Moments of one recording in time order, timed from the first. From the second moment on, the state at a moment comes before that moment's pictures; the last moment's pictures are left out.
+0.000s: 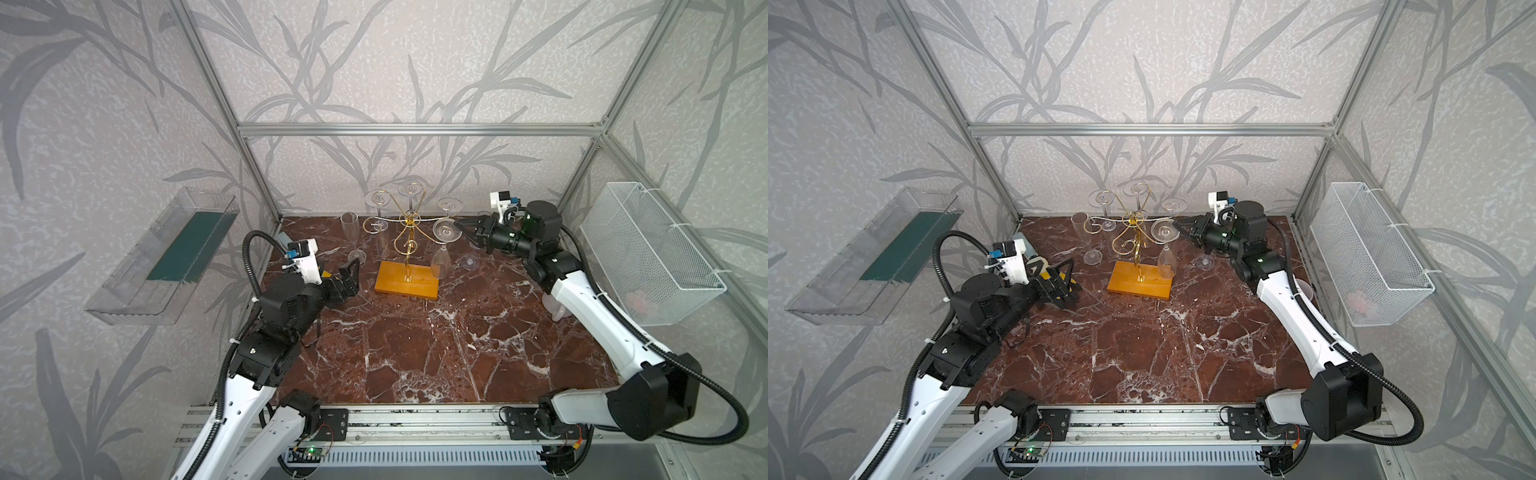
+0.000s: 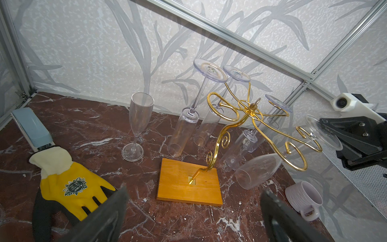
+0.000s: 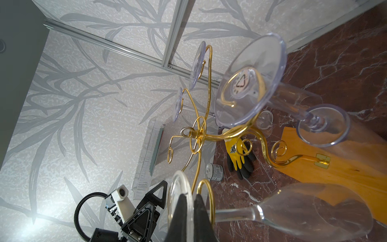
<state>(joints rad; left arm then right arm) -0.35 0.69 0.89 -0.40 -0.05 -0.43 0.30 1.35 1.24 -0.04 -0.70 1.11</state>
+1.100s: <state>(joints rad) -0.35 0.61 0.87 -0.43 -0.08 -0.43 0.40 1.46 1.39 -0.04 -0.63 1.18</state>
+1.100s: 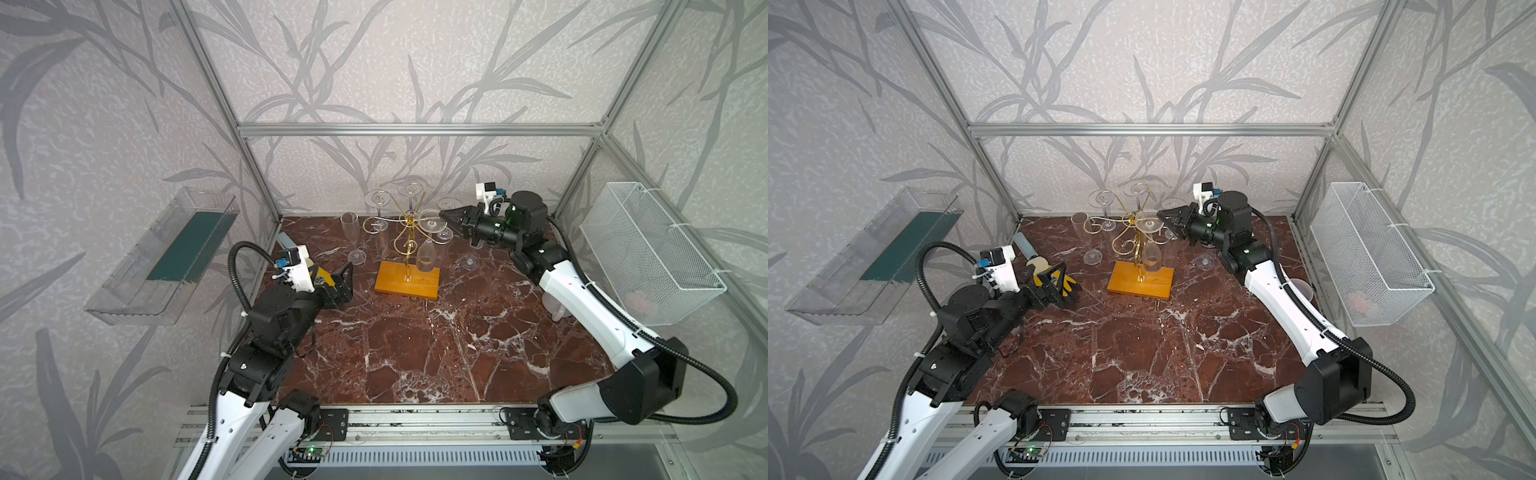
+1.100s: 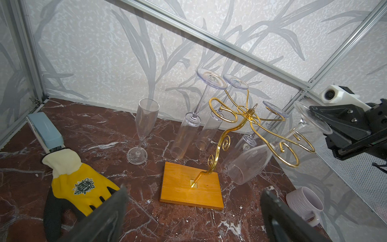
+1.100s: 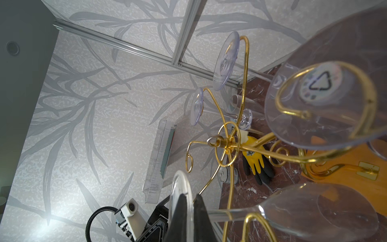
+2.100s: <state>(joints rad) -0.35 0.59 0.87 -0.47 -0.11 -0.42 0.25 1.38 1.24 0.04 -0.59 1.29</state>
